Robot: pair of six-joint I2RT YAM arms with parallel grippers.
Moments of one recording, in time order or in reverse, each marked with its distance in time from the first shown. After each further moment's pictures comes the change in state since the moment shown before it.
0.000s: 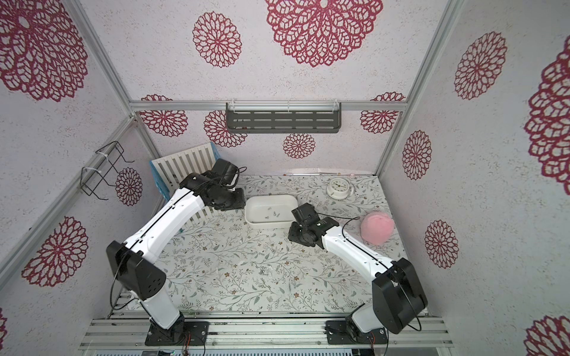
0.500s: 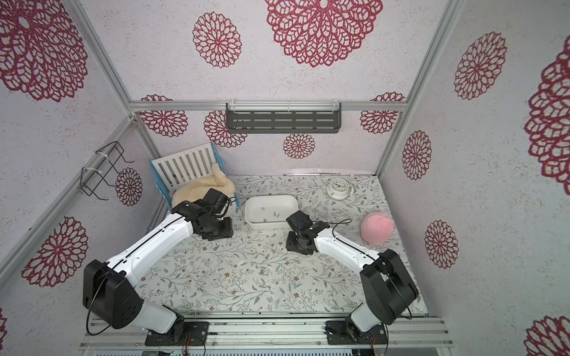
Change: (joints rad) left arm 0.026 -0.219 -0.474 0.095 0.019 -0.055; right arm 0.033 0.085 -0.042 -0.005 -0.002 -0.020
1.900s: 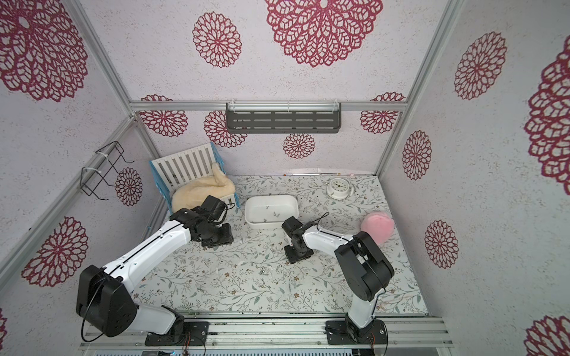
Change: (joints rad) left arm 0.002 -0.047 -0.097 0.044 0.049 -0.036; right arm 0.001 0.215 0.026 -0.049 -0.047 -0.544
